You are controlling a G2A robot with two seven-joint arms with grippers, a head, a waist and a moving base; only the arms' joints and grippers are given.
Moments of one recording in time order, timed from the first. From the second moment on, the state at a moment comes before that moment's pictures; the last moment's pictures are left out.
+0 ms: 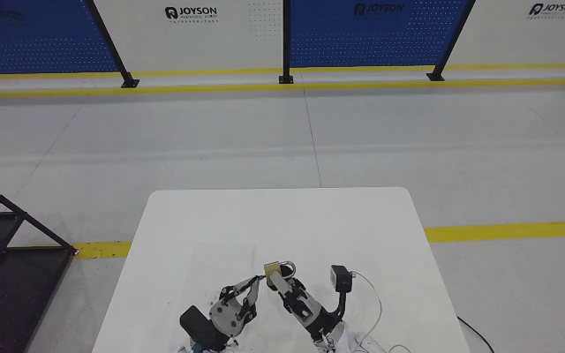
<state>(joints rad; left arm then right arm) 2.00 -1.20 -1.23 -1.74 1.59 -0.22 0.94 -1.74 -1.30 0.90 -1.62 -0.48 -0.76 -0.22</state>
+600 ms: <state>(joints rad) 2.14 -1.15 -1.32 -1.84 0.85 -0.80 0.55 -1.73 -1.28 0.93 -1.62 -0.54 -0.83 -0.17</state>
